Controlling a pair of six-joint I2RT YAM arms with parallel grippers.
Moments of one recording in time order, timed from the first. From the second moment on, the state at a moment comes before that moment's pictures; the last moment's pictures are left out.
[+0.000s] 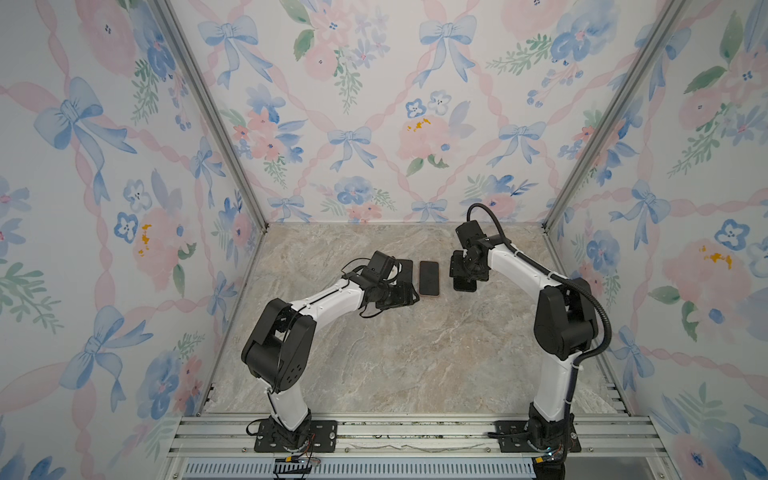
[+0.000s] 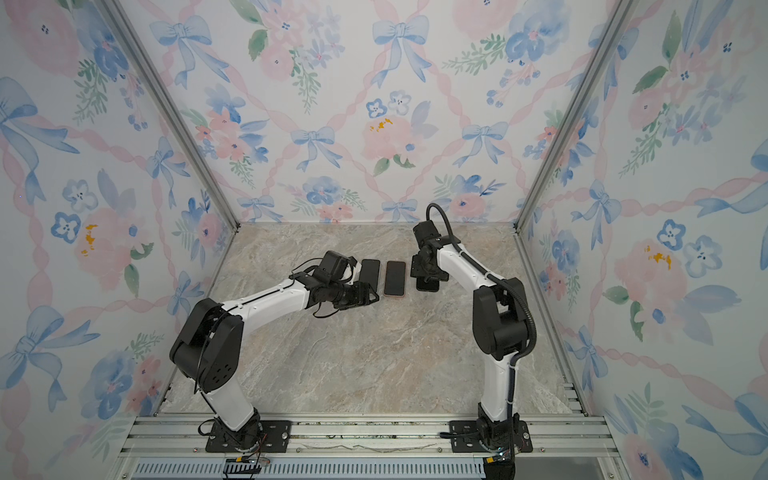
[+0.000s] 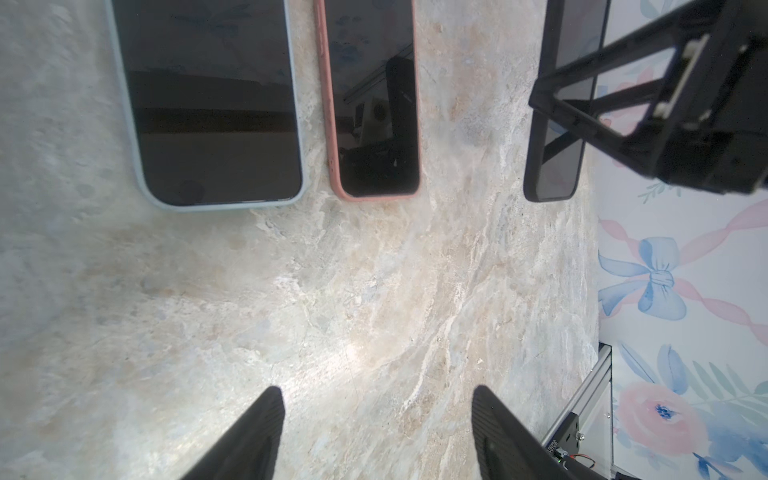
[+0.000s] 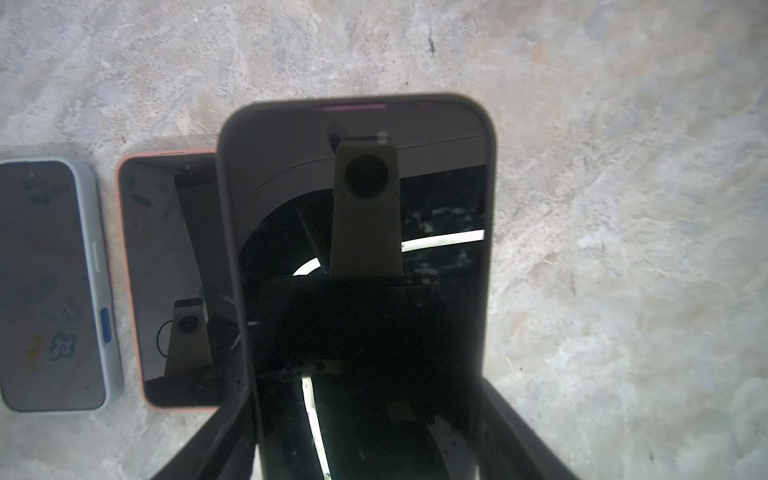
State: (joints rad) left arm -0.56 1.76 1.19 -0.35 0.36 -0.61; right arm 0.35 2.05 1.70 -0.87 0.15 0.42
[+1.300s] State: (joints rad) left arm -0.56 1.83 1.24 -0.35 0.36 -0.61; right arm 0.30 2.37 2.03 -1.10 0.04 0.36
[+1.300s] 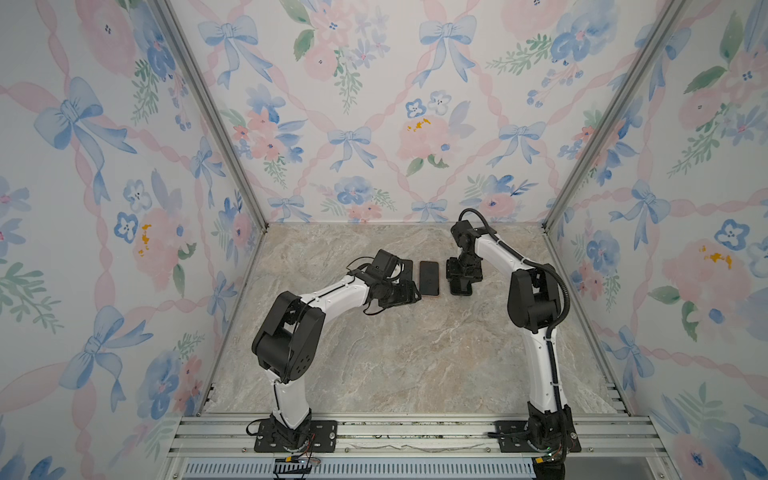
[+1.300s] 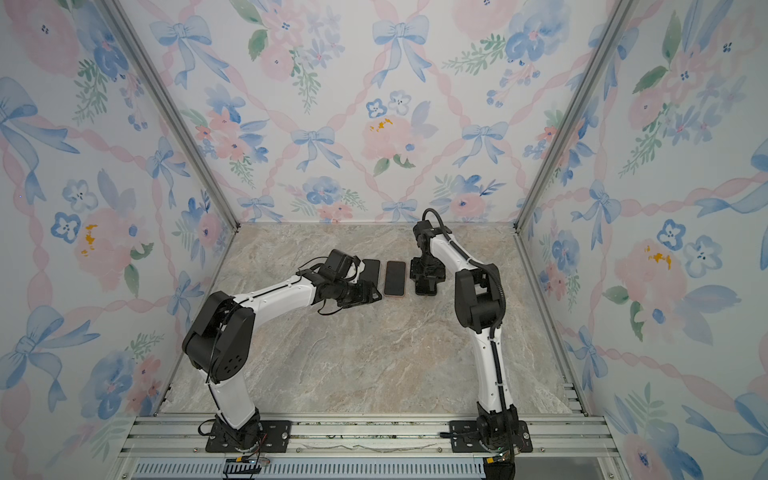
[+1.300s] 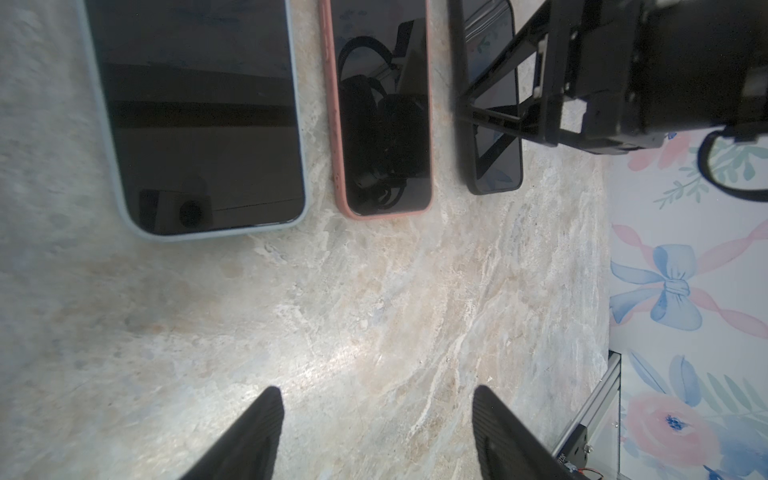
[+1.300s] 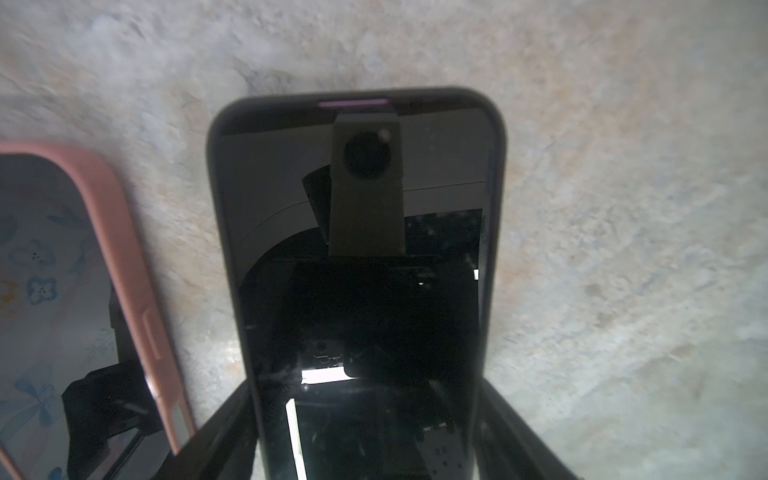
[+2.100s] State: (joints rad) left arm -0.56 1.83 1.24 -0.35 0.36 -0.61; right arm 0.30 2.38 2.04 -1.09 0.04 0.35
